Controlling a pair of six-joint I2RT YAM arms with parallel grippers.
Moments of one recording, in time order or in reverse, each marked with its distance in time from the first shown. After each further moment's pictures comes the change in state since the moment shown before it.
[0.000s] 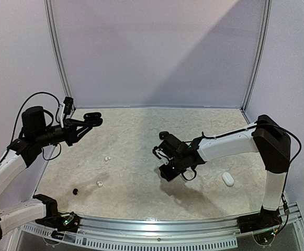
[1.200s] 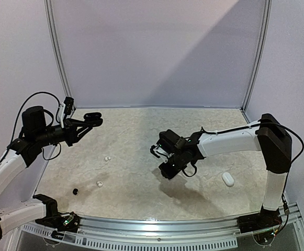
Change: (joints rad) left arm 0.000 0.003 0.003 -0.006 0.000 0.032; right arm 0.000 -0.013 0.076 -0.128 -0.024 -0.090
